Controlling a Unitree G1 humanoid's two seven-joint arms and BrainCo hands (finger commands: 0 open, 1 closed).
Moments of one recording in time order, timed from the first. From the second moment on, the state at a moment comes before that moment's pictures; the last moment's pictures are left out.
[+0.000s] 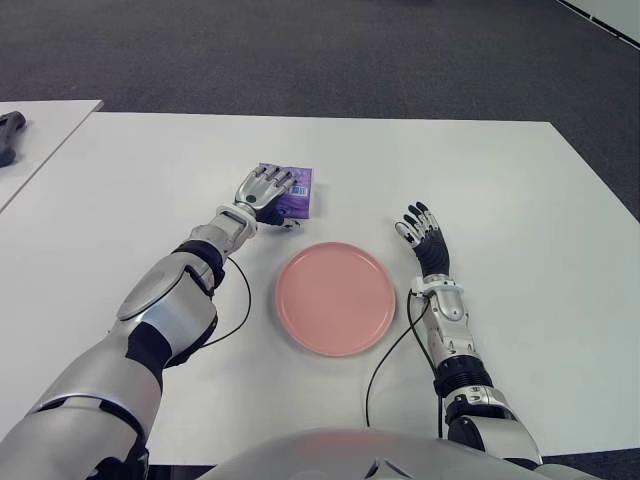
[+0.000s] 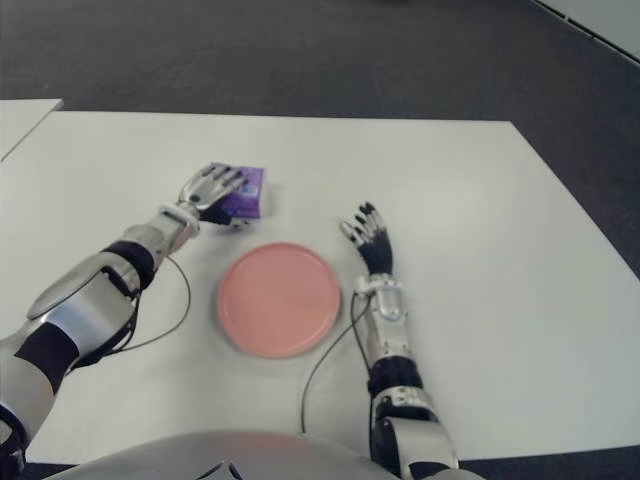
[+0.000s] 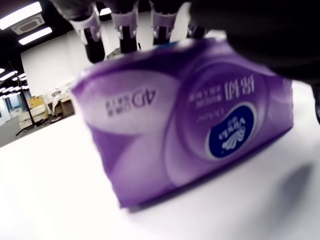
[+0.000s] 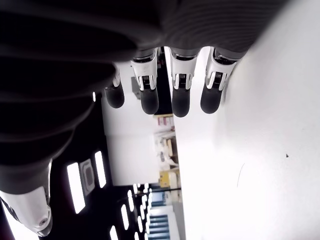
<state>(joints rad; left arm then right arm) -0.90 0.30 -0.80 1.38 0.96 -0.22 0.52 -0.23 -0.03 -0.15 0.64 0.09 -0.36 0.05</state>
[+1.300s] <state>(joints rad) -0.88 0.30 -0.84 1.38 0.97 -0.17 0.56 -0.22 -0.03 -0.15 0.63 0.11 -0.36 0.08</state>
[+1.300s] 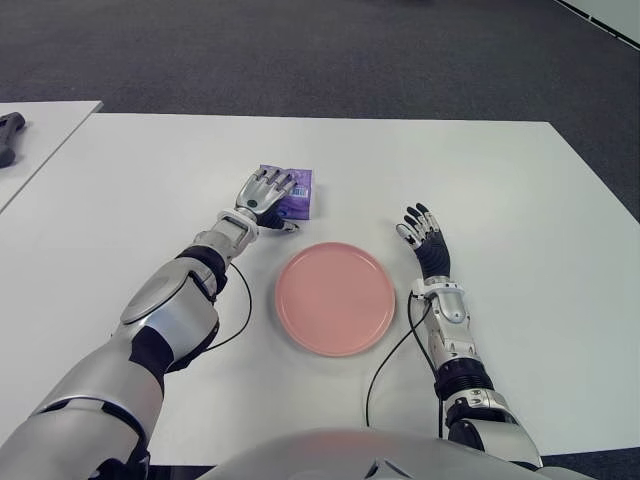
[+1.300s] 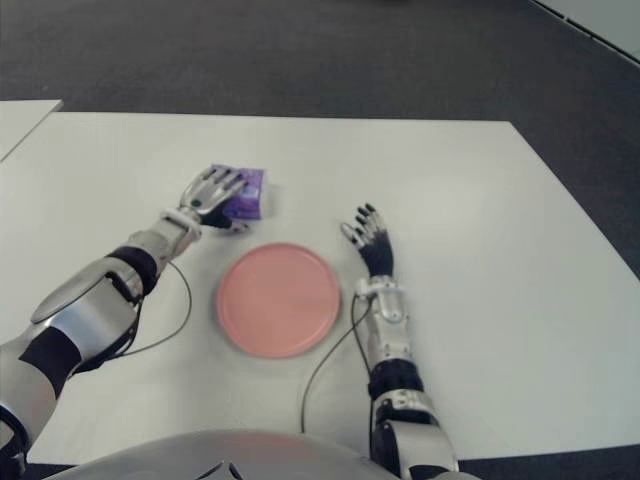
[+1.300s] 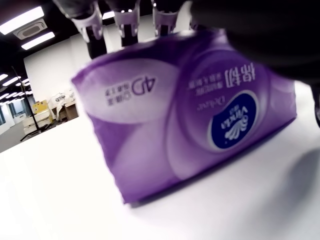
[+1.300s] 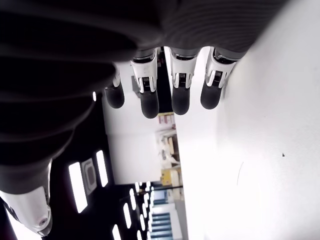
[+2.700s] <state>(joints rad) -0.85 0.26 -0.81 1.39 0.98 -0.13 0.88 -0.25 -0.05 -0.16 0.67 0.12 -0.36 0.12</state>
